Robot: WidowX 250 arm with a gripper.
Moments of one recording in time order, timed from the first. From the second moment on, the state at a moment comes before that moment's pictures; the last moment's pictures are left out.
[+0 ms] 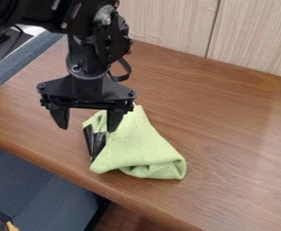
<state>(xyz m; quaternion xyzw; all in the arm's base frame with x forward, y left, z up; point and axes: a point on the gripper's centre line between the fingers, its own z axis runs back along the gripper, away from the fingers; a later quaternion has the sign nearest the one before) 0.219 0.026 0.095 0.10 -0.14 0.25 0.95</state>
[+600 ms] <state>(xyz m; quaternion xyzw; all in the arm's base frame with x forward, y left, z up) 0.217 0.026 0.070 0.10 -0.11 0.26 0.95</state>
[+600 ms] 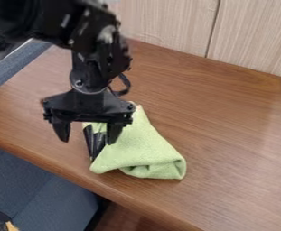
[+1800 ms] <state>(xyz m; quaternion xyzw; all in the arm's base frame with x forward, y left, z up) 0.222 0.016 0.015 0.13 -0.06 0.22 0.96</state>
